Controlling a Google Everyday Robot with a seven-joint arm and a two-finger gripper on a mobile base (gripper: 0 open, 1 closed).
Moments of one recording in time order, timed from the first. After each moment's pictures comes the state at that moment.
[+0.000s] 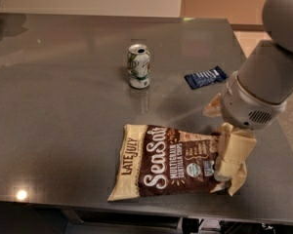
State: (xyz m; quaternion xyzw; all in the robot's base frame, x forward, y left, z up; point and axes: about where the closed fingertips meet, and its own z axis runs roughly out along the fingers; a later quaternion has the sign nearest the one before) arm 0.392 -0.142 0.872 -0.67 0.73 0.08 0.09
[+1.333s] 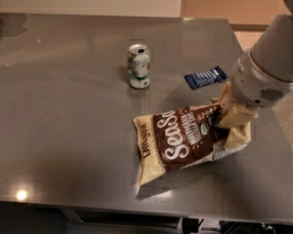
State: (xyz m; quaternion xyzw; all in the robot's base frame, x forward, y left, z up) arm 0.424 -0.159 0.902 -0.67 0.73 0.05 0.13
